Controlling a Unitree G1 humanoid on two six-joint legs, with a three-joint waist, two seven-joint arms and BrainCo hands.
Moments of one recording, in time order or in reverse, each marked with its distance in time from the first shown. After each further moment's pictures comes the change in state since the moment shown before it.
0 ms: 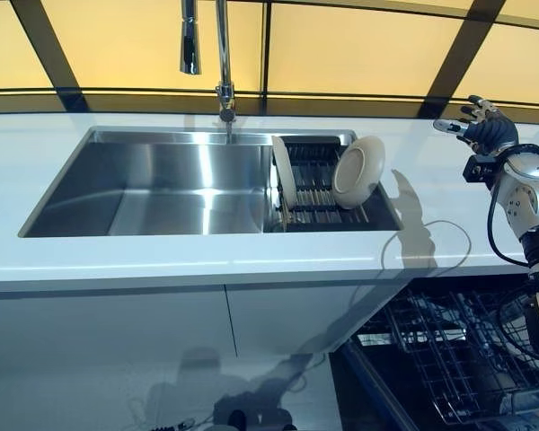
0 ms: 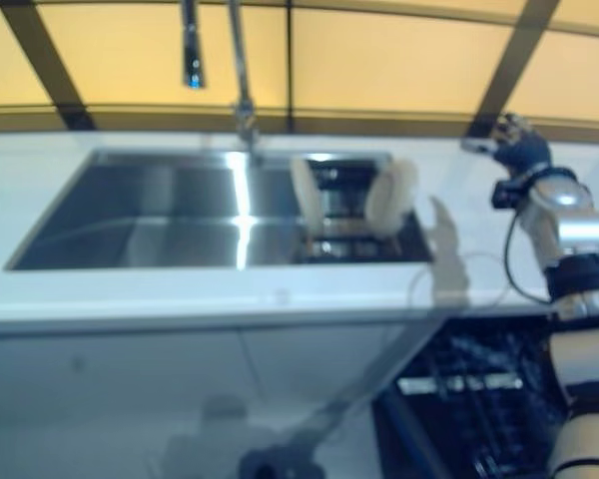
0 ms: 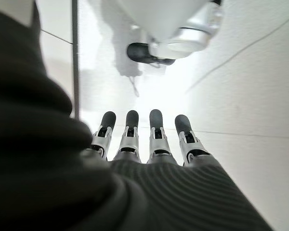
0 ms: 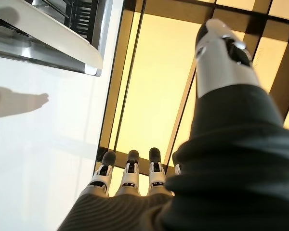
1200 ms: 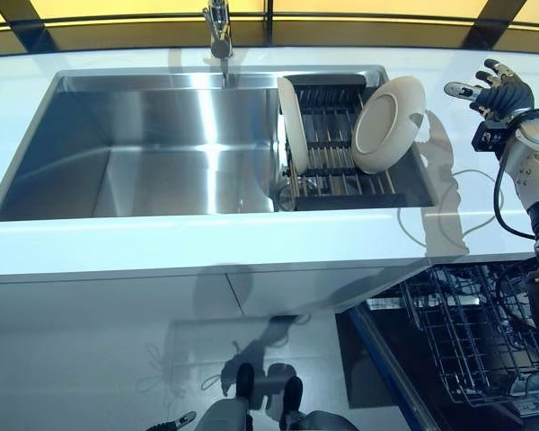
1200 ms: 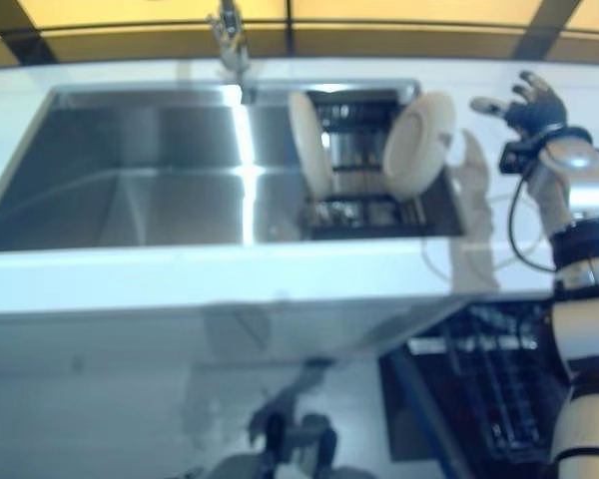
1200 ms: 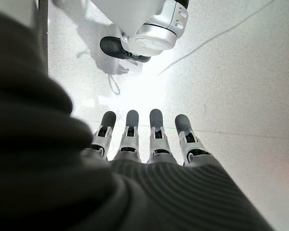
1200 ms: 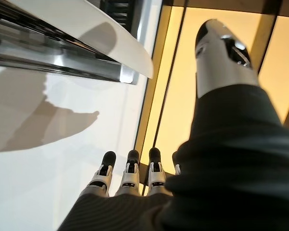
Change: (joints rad) left arm -0.010 0.003 -0.017 -0.011 -0.094 -0.061 -0.034; right arm -0.138 0.004 0.080 0.049 0.006 0.020 -0.031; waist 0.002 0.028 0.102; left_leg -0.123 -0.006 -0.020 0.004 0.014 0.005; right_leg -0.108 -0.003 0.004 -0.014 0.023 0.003
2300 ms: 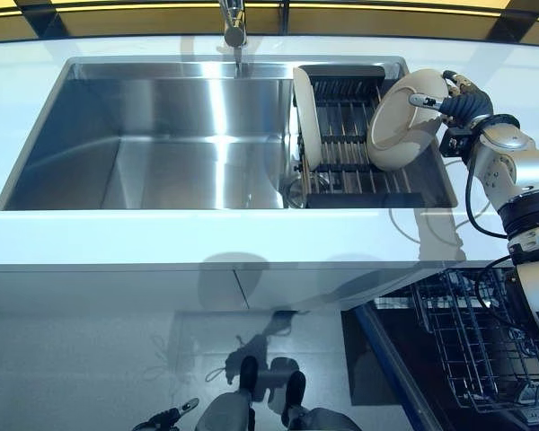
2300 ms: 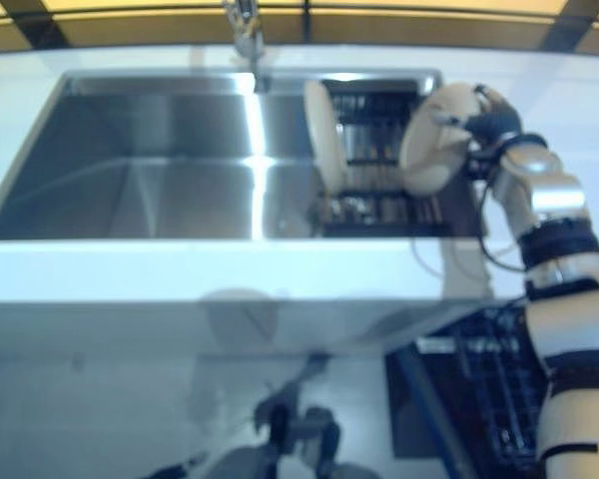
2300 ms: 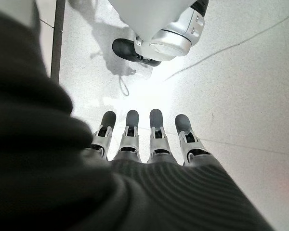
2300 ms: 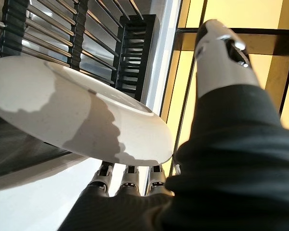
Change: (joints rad) left arm -0.016 -0.004 0.000 -0.022 -0.057 -0.027 -0.007; right arm -0.005 0.086 0.002 -0.014 0.008 0.022 0.010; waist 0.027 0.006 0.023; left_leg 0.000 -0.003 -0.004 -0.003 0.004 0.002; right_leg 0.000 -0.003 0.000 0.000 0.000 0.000
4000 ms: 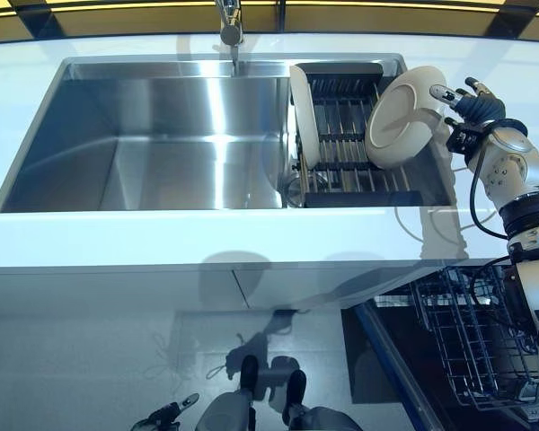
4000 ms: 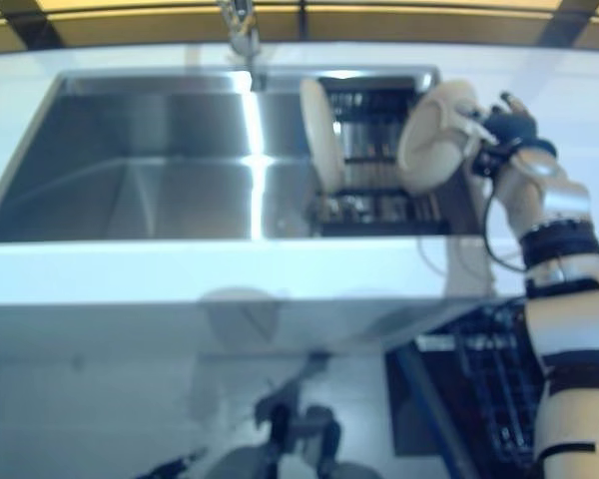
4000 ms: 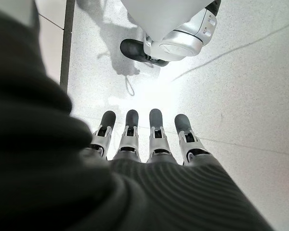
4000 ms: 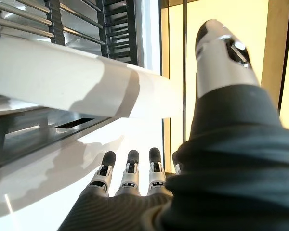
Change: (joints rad) left arm -0.001 -0.001 -0.005 -0.003 -0.009 -0.039 -0.002; right arm 0.001 0.014 -0.066 0.060 0.160 -0.001 -0.115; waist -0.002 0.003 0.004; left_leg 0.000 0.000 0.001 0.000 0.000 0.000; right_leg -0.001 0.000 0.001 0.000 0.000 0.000
